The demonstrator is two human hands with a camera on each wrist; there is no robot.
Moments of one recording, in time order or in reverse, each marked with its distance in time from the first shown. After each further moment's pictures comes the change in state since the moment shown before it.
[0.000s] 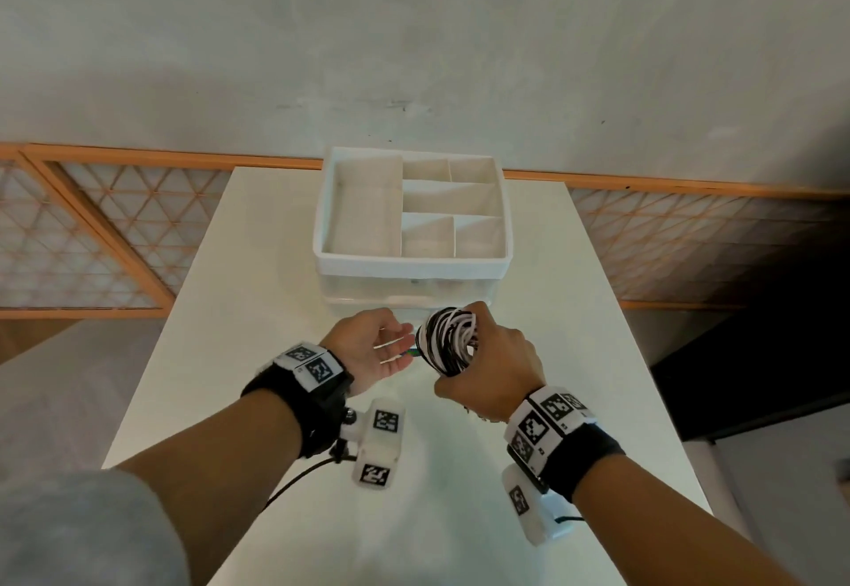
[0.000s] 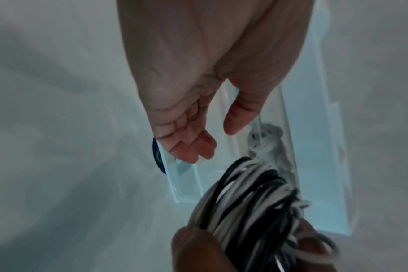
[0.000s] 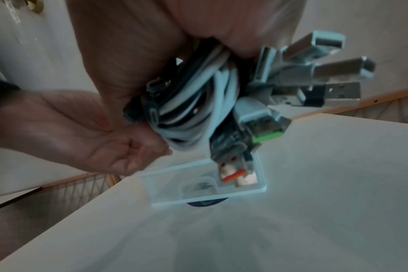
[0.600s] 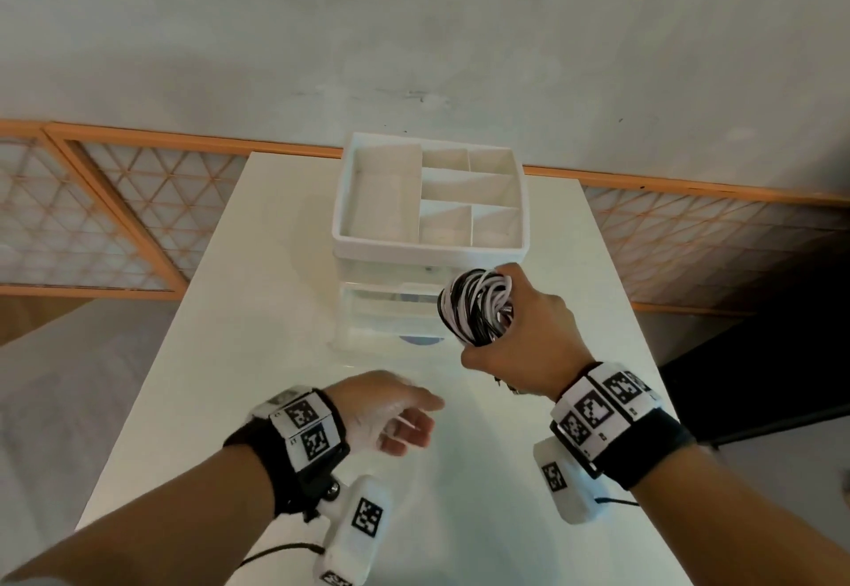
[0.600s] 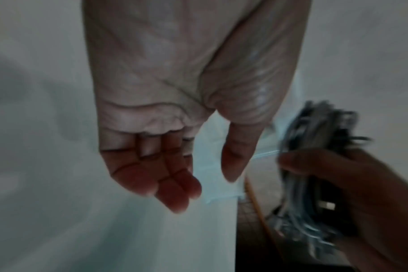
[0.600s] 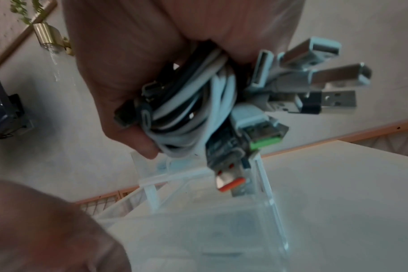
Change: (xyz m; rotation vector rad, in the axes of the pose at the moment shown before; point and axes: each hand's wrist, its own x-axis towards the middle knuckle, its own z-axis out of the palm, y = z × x) left_hand -0.046 -0.047 -0.020 0.562 -0.308 -0.150; right_hand -0.013 -0.010 -0.043 0.054 0.079 -0.102
